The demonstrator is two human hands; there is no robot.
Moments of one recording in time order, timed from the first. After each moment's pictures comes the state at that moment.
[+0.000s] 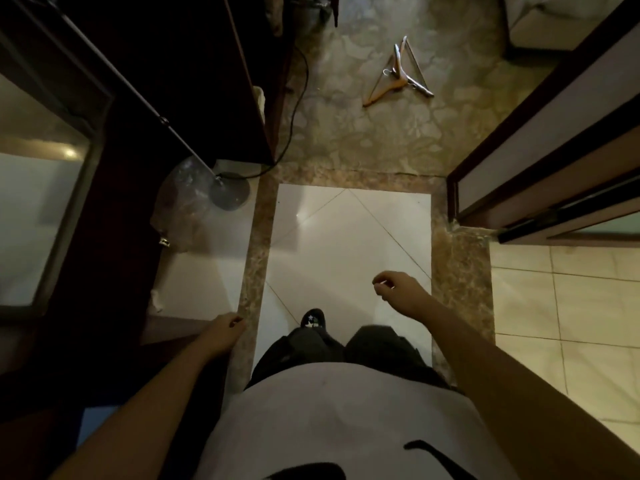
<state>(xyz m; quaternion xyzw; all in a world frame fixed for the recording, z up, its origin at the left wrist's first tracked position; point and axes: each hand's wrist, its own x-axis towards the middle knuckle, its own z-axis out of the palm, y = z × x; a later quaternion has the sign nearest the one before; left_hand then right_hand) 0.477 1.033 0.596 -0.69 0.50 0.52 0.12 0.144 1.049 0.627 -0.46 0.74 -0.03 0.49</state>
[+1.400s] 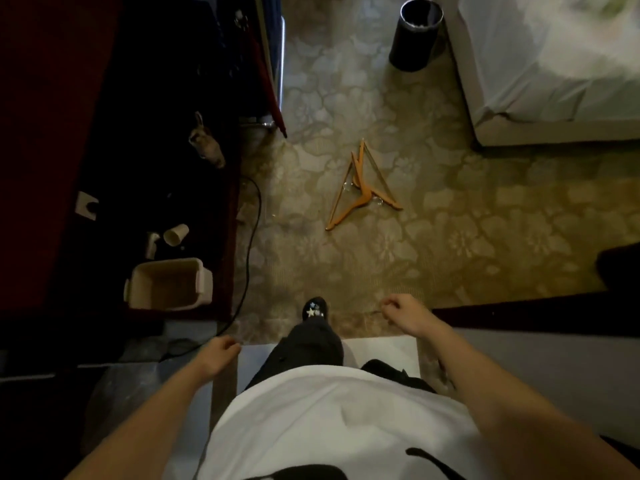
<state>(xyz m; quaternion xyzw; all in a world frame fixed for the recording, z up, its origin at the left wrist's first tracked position) 0.171 0.404 0.588 -0.66 0.55 0.49 0.18 -0.179 0.468 0.610 -0.34 0.76 -0.08 0.55</state>
